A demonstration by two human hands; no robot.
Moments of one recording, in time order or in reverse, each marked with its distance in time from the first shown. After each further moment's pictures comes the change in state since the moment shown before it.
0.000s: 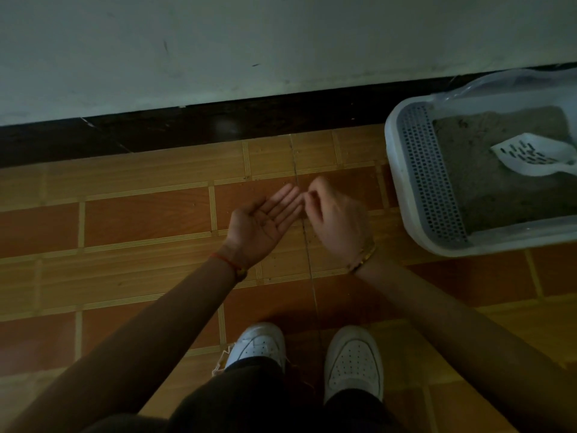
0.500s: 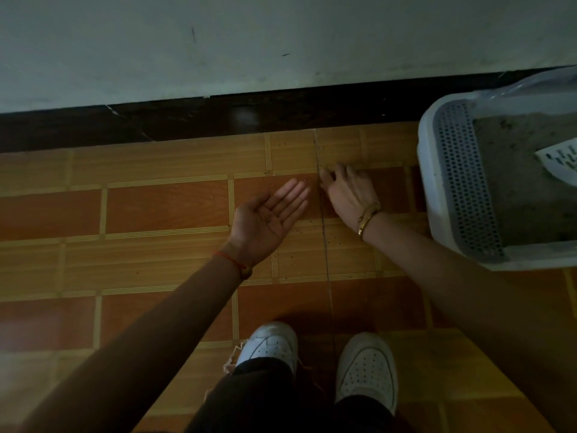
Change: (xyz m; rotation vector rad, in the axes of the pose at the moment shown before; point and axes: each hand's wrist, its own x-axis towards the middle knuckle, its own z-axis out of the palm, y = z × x) left_hand -0.007 0.016 -0.008 -0.076 0.017 0.054; right_hand 0.048 0.025 0.046 -0.531 -0.448 -0.138
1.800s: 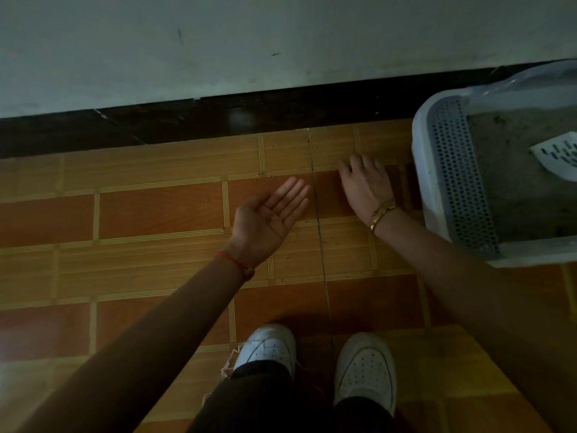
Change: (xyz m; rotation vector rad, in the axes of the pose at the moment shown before) left_hand 0.010 -0.005 0.002 0.015 0.002 0.015; right_hand 0.000 0.033 0.021 -0.028 0.119 0.085
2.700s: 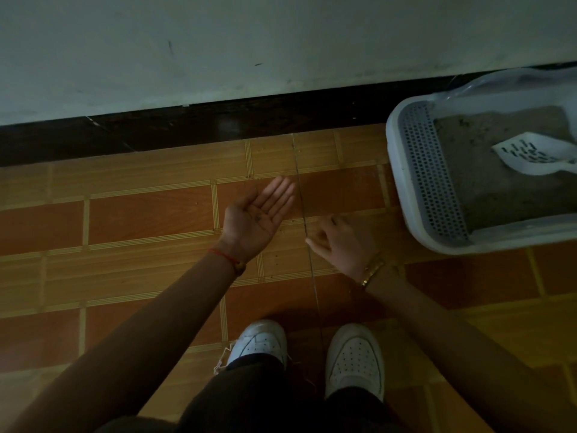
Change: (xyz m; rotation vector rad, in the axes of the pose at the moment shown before) left_hand -0.005 -0.004 0.004 0.016 -0.021 0.033; right_hand -0.092 -0.037 0.016 0.518 -0.072 0.024
